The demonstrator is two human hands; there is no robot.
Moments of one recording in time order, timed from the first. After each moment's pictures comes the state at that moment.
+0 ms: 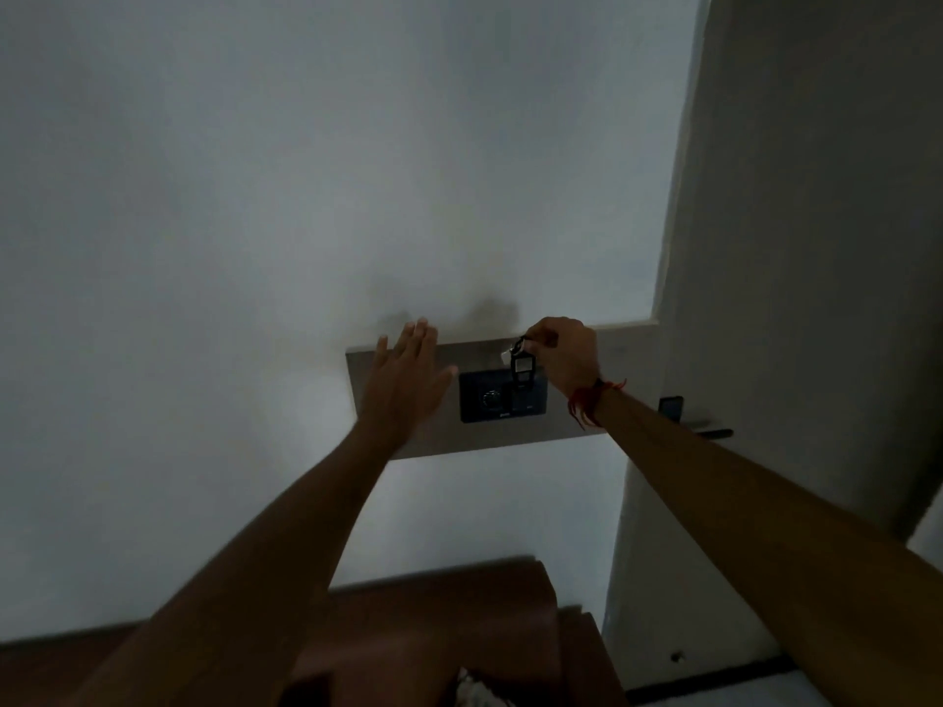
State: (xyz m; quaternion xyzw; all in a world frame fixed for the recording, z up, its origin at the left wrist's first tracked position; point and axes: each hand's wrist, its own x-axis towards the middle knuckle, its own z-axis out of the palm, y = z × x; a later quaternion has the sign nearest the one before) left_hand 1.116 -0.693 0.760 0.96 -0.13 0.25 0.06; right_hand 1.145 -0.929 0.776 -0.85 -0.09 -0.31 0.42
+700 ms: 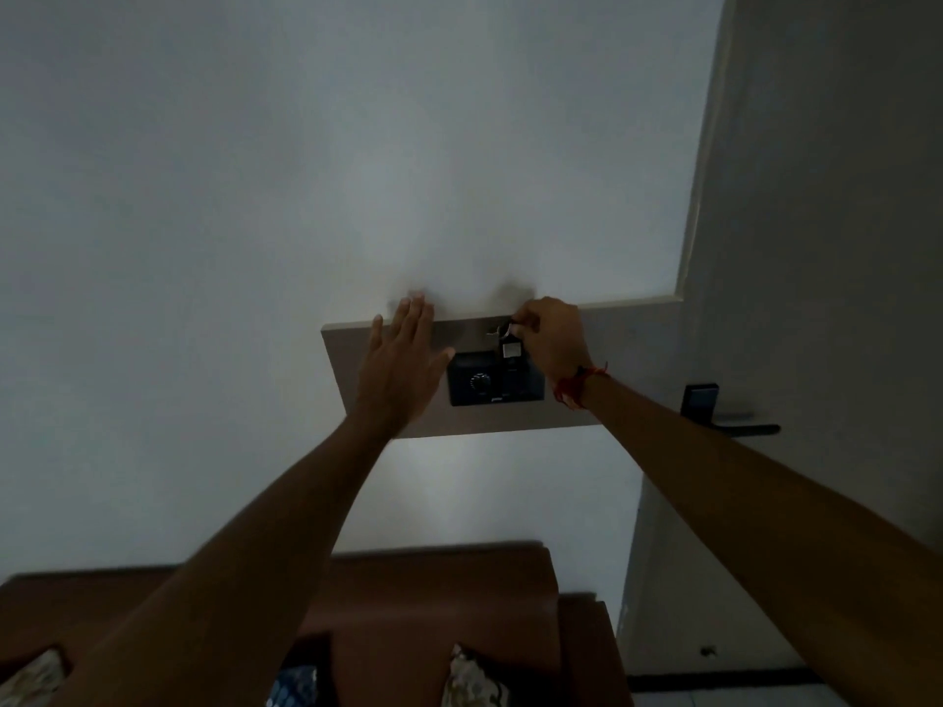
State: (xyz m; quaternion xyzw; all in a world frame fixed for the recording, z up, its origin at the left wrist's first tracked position) left_hand 1.145 -0.735 0.741 0.96 -0.08 0.27 0.02; right_hand 1.209 -0.955 0.748 -0.85 -0.17 -0.27 0.42
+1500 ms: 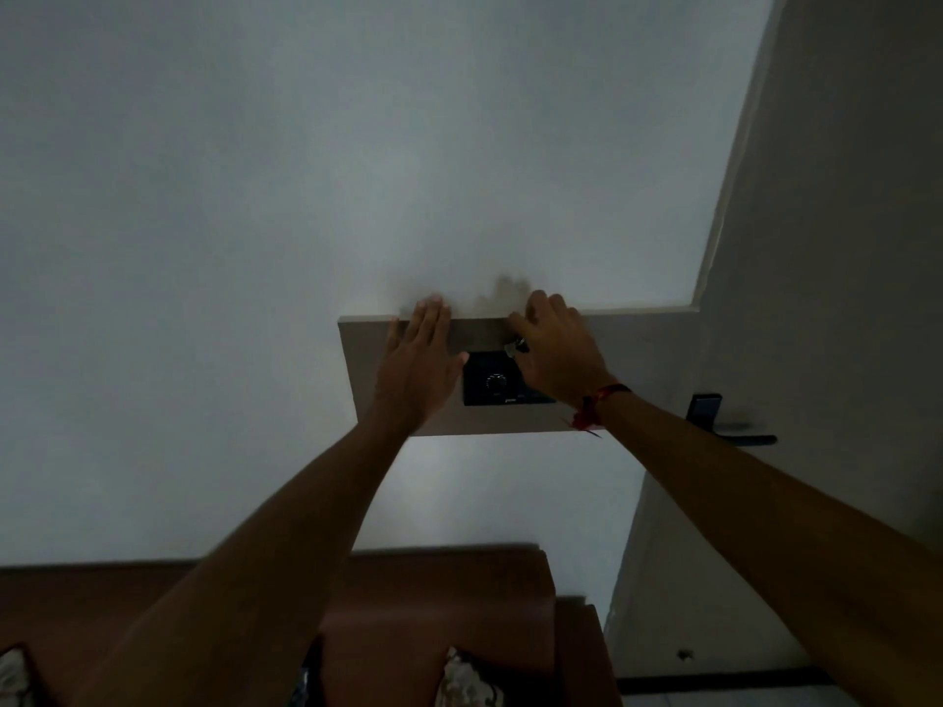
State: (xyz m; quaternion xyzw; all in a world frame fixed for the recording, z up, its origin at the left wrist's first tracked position) left_hand 1.161 -0.716 0.725 0.96 -0.10 0.27 0.04; right_hand 1.189 -0.932 0.748 -0.90 -0.25 -0.35 0.03
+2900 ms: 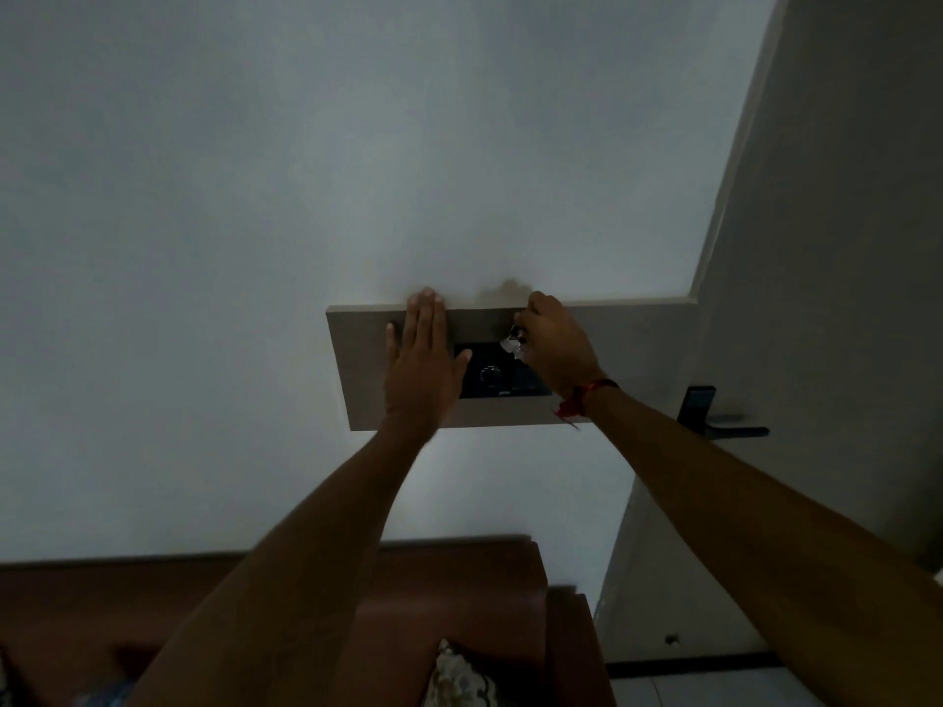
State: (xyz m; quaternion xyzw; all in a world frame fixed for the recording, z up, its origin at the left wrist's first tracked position) left_hand 1.168 -0.739 0.698 0.95 -0.03 0.30 0.09; right_hand 1.200 -0.932 0.739 -0.92 -0.24 -0.29 0.14
